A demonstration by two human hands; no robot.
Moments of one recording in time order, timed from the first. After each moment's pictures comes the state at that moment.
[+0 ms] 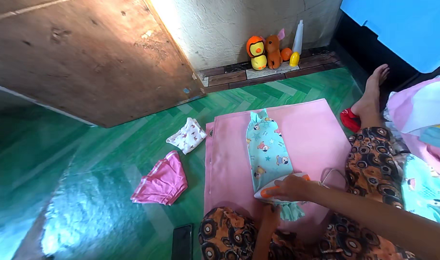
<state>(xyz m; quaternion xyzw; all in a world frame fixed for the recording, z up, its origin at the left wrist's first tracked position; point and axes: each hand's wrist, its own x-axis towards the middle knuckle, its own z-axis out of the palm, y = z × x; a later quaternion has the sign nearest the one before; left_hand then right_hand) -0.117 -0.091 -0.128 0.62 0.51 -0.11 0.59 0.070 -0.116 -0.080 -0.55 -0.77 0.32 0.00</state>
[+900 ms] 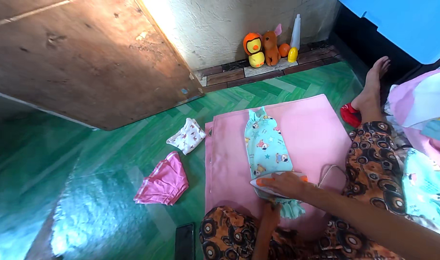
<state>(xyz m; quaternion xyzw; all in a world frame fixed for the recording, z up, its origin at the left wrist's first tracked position) -0.118 -0.091 -0.130 0.63 0.51 -0.11 0.58 0.052 -0.104 -0.071 -0.64 -0.69 0.34 -0.01</state>
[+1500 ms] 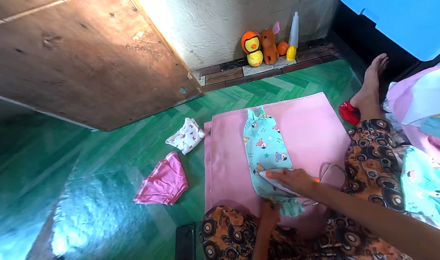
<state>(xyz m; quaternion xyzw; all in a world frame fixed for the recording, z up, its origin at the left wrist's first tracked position) -0.118 -0.090 -0.132 0.64 0.51 -0.13 0.57 0.072 -0.127 -0.071 -0.71 -0.62 0.34 0.00</state>
